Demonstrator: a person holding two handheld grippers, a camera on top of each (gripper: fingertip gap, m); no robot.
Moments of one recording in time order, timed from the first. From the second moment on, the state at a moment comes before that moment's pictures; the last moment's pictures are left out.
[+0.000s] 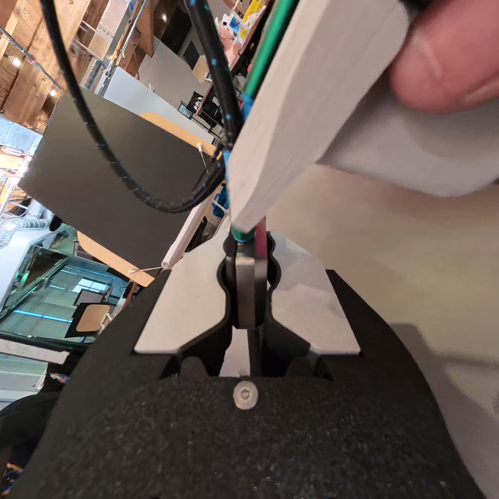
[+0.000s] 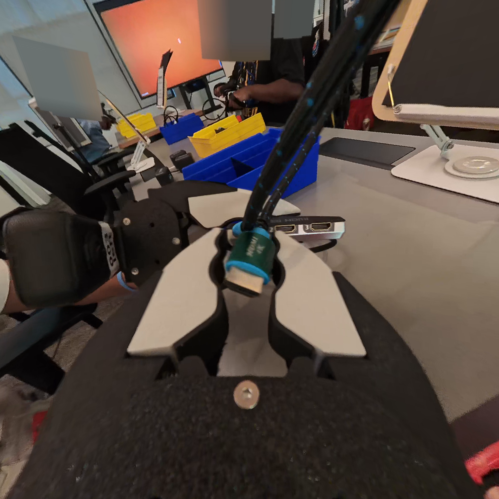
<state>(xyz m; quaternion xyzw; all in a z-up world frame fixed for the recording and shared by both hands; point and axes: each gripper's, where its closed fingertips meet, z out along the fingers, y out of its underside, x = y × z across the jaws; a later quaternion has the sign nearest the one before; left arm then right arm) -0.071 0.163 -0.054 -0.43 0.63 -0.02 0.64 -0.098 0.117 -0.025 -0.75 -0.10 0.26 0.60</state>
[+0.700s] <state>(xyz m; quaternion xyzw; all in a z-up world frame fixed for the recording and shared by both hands) -0.066 0.154 -0.043 -0.41 0.64 -0.05 0.65 -0.090 0.110 -0.008 -0.70 -0.10 0.33 0.62</state>
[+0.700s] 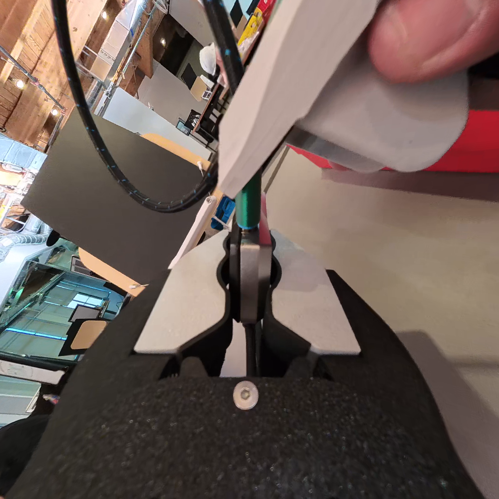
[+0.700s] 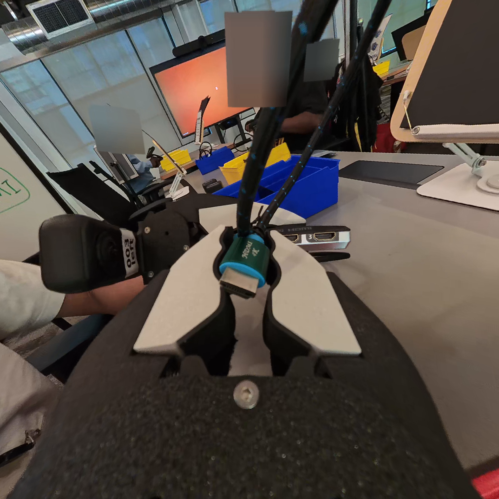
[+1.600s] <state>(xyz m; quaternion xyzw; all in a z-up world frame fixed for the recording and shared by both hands) -0.059 0.149 -0.043 -0.41 0.64 -0.10 0.64 -0.057 0.101 0.000 -0.70 -0.08 0.33 0.63</state>
